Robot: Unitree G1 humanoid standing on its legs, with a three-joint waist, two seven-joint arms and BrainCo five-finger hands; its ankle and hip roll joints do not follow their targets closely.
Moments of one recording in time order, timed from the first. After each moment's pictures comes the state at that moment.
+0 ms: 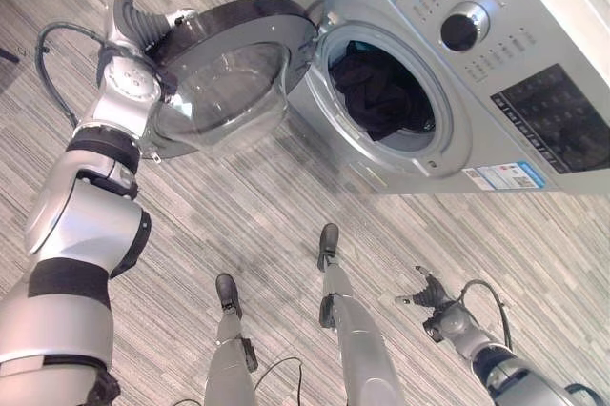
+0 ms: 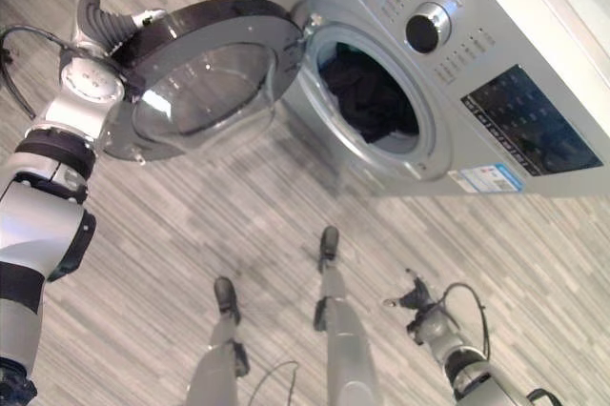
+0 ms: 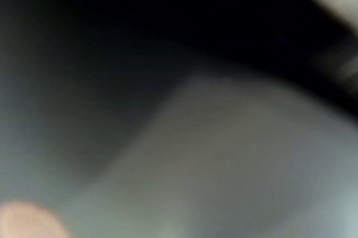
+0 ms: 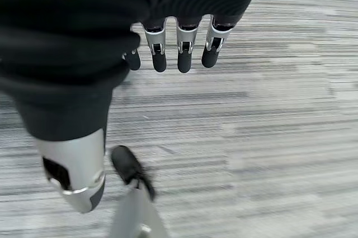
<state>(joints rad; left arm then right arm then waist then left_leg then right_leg) -1.34 0.65 -0.61 1.19 -0.19 -0.14 0.29 -0.35 -0.44 0.51 1.06 -0.01 -0.09 -0.24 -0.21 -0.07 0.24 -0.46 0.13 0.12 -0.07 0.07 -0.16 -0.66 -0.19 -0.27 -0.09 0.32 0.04</state>
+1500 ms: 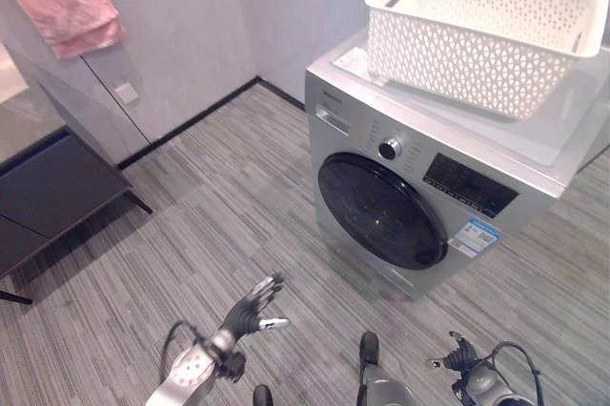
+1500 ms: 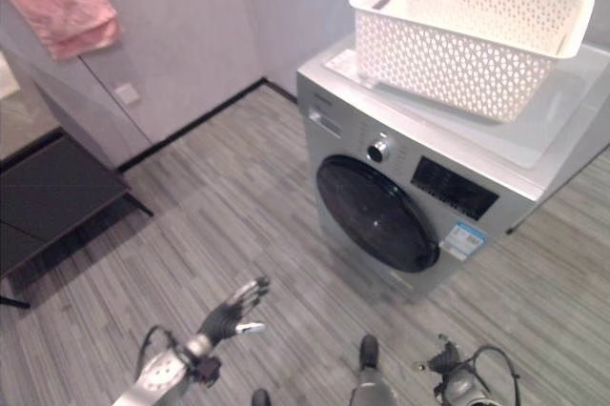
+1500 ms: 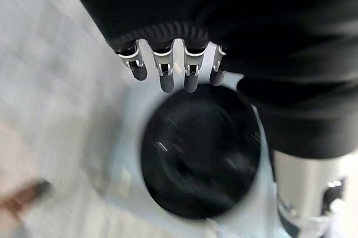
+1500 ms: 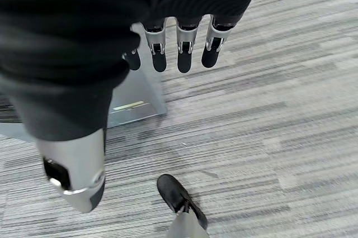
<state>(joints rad) 0.19 0.51 -0.52 0.44 -0.41 -0.33 -0.13 -0.11 -0.41 0.34 1.24 -0.13 -0.07 -0.21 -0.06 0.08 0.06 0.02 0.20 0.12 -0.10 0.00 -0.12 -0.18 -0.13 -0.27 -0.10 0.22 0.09</state>
